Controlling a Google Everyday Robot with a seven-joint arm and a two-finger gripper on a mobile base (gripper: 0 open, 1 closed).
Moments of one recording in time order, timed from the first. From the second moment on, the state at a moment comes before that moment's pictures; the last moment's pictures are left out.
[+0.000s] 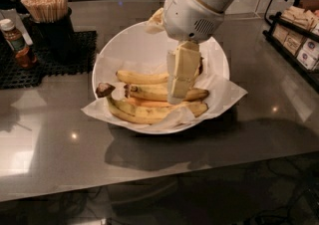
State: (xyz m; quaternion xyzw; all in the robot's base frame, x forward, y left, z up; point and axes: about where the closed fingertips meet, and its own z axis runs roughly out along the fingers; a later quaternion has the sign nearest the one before) arm 0.481 0.003 0.957 -0.78 0.58 0.13 0.21
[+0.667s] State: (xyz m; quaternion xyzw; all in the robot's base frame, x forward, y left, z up) arm 0.481 0.004 0.956 -0.78 0.58 0.13 0.21
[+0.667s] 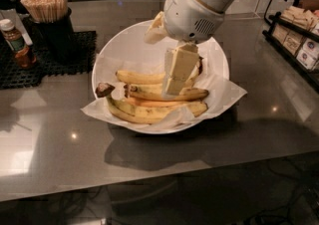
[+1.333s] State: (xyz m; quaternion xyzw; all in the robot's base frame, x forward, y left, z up) arm 0.481 0.004 0.956 -0.78 0.58 0.13 0.21
